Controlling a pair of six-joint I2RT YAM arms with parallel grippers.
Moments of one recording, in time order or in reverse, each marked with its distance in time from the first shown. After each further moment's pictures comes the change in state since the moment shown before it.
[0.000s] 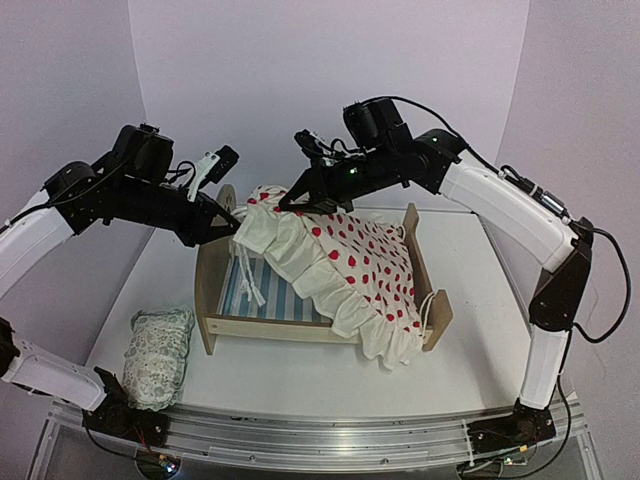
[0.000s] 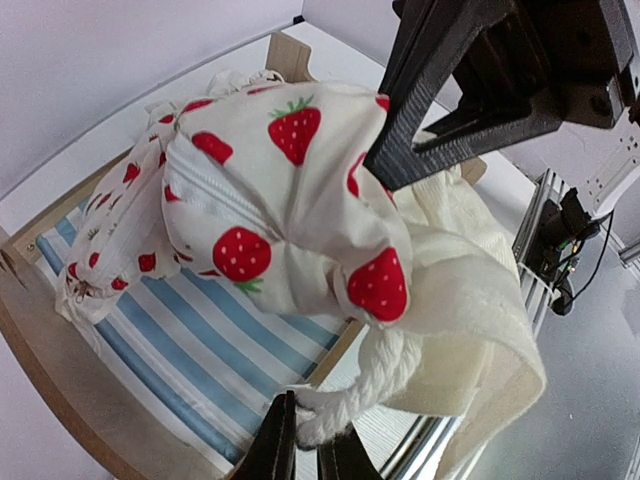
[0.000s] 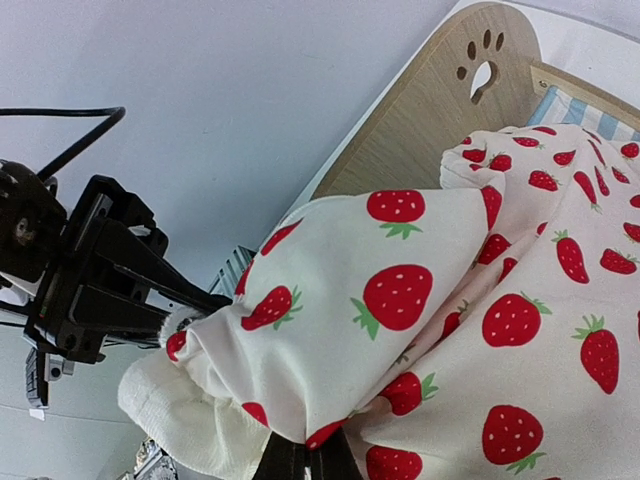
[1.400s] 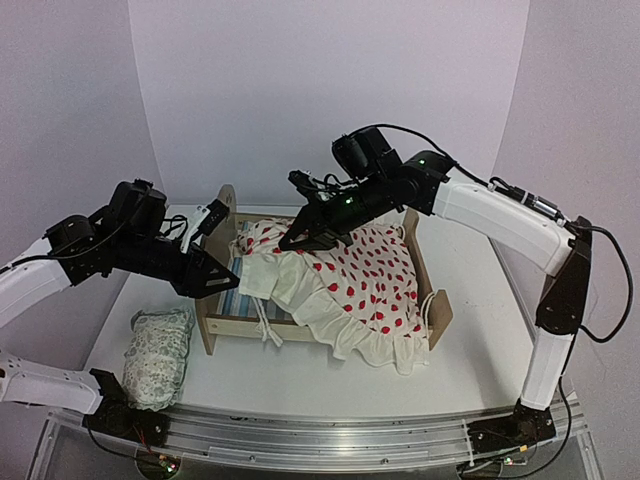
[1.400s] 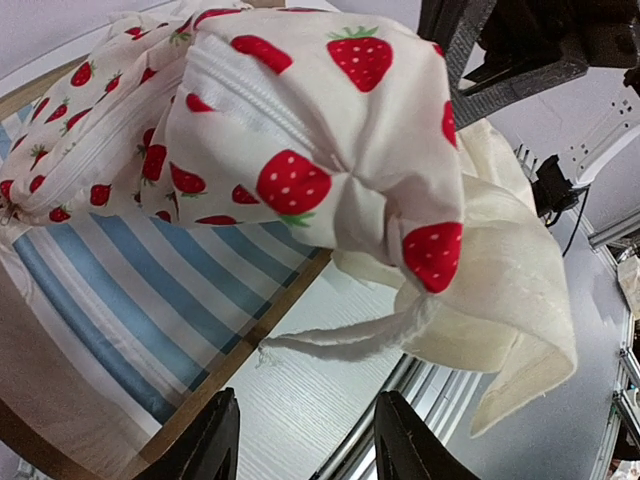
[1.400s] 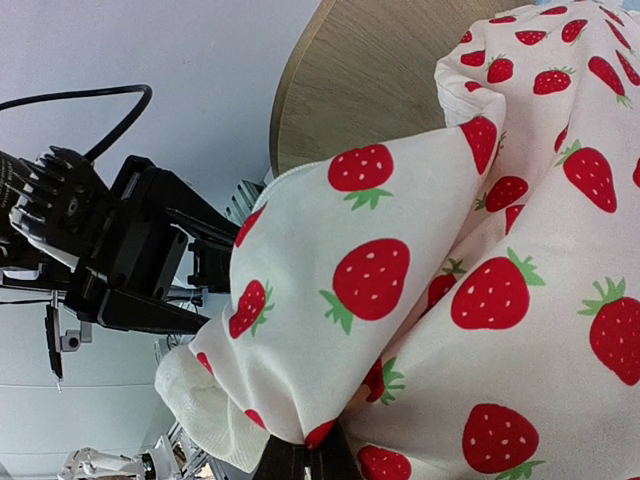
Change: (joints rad) left arm 0.000 -0.189 -0.388 0.164 0.098 -0.109; right arm 0.029 -0.038 -0.187 0.005 -0.092 0.071
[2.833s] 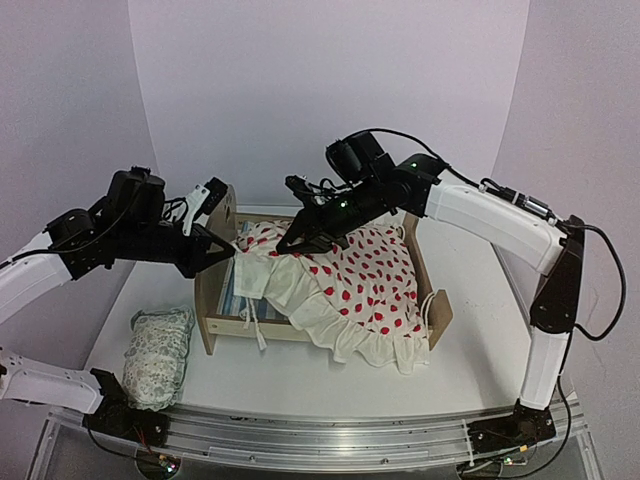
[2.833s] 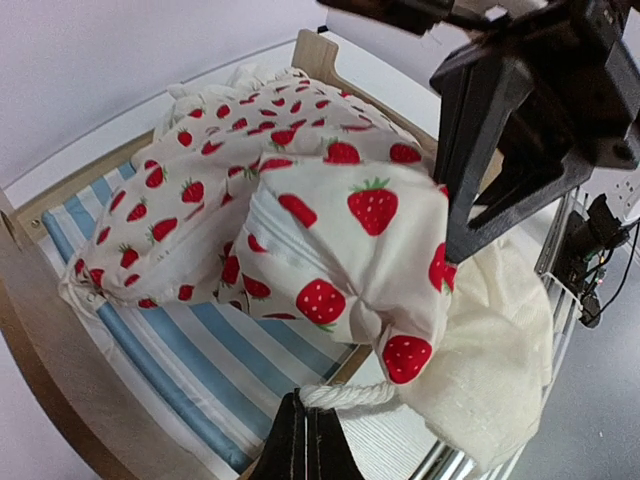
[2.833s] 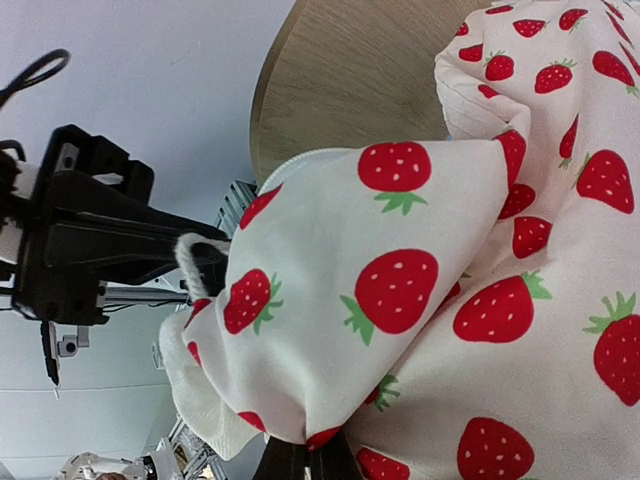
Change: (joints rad) left arm 0.000 0.027 0.051 0.088 -0.159 0.076; right arm 0.000 0.038 0.014 0.003 0.001 0.008
